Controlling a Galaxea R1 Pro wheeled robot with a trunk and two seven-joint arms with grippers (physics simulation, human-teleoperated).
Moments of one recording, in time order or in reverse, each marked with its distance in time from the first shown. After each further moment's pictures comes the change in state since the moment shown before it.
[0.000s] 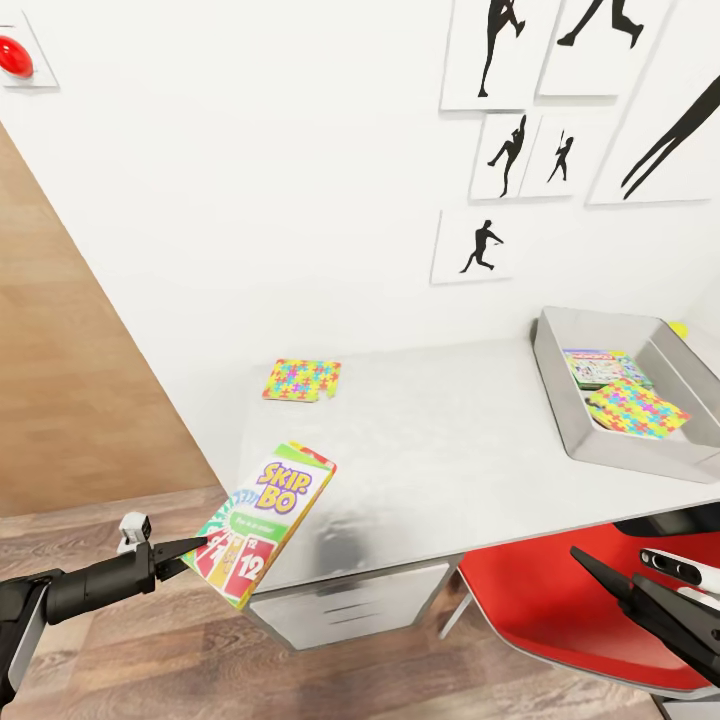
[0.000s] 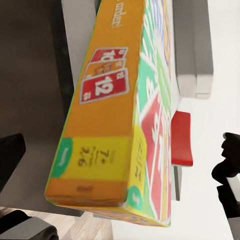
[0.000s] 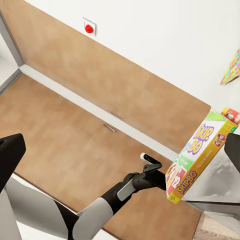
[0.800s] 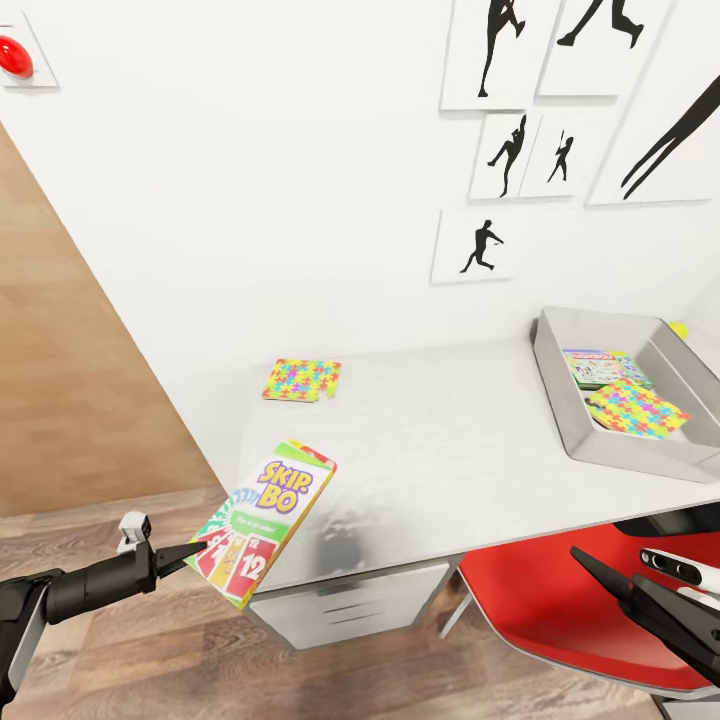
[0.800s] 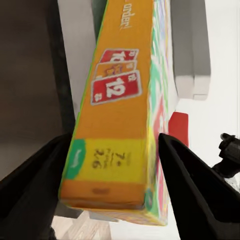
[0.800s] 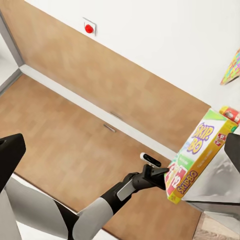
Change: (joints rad) left arm 0.000 0.000 -0.001 0.000 0.007 0.005 -0.001; right arm 0.000 0.000 0.000 0.000 0.000 0.000 0.000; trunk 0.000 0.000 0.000
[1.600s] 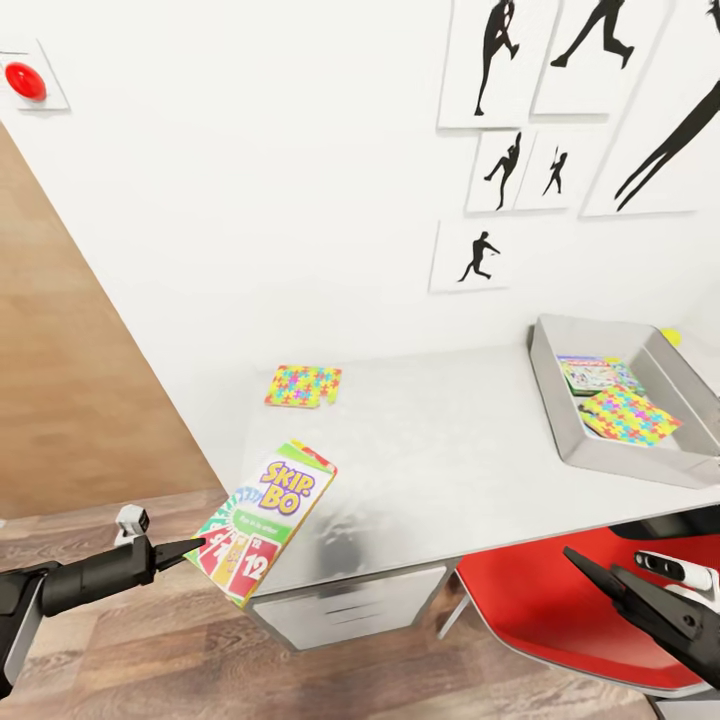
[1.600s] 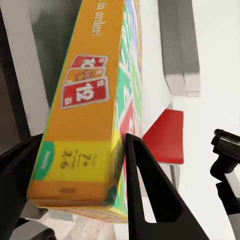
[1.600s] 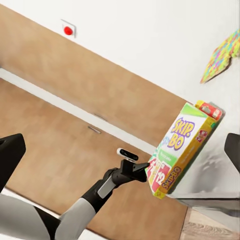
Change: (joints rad) left arm 0.001 0.005 -0.002 -0.058 -0.004 0.010 -0.011; right arm 0.000 0.001 0.004 0.007 0.003 0.007 -0.097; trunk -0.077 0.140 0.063
